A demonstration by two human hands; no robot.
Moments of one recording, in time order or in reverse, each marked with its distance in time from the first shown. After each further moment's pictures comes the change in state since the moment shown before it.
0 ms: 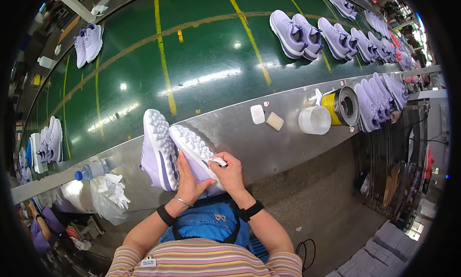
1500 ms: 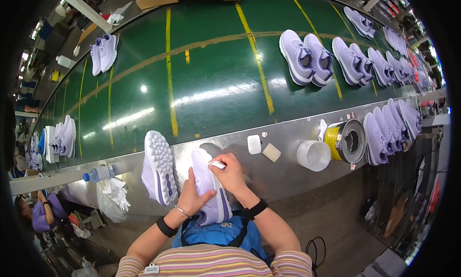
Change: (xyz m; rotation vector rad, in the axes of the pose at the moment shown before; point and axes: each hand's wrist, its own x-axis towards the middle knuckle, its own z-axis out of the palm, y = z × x) left_hand 0.031 0.048 0.012 0.043 -0.186 -0.347; right_hand 0.077 -0.023 -0.045 -0.196 -0.228 -0.245
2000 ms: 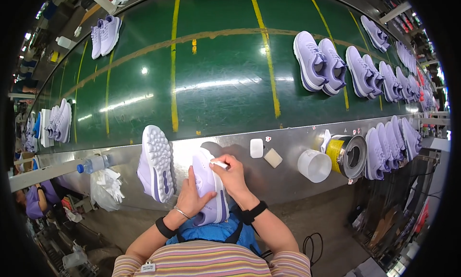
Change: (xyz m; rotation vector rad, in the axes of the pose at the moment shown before) left_hand 0.000 0.012 0.001 0.030 0.013 -0.054; right_hand 0.008 0.011 0.006 0.316 0.007 0.184
